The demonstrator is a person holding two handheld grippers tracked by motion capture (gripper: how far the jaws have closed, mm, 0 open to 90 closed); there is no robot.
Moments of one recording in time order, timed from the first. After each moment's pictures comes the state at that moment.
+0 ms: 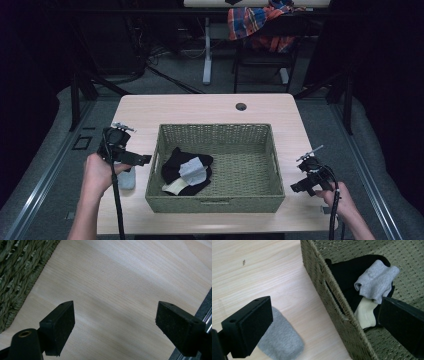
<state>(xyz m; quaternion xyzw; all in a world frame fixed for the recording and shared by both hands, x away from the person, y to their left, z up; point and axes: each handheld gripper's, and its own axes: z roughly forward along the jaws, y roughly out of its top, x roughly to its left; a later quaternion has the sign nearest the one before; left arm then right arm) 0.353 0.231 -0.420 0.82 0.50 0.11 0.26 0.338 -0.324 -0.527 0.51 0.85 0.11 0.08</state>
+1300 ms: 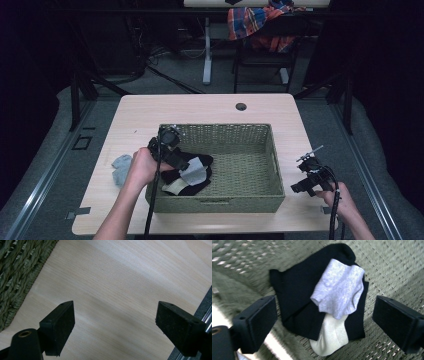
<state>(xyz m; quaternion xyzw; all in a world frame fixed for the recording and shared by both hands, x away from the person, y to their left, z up) 0.382 0.119 -0.453 0.90 0.39 0.05 0.18 0.337 -0.324 -0.528 0.51 0.85 0.11 0.08</state>
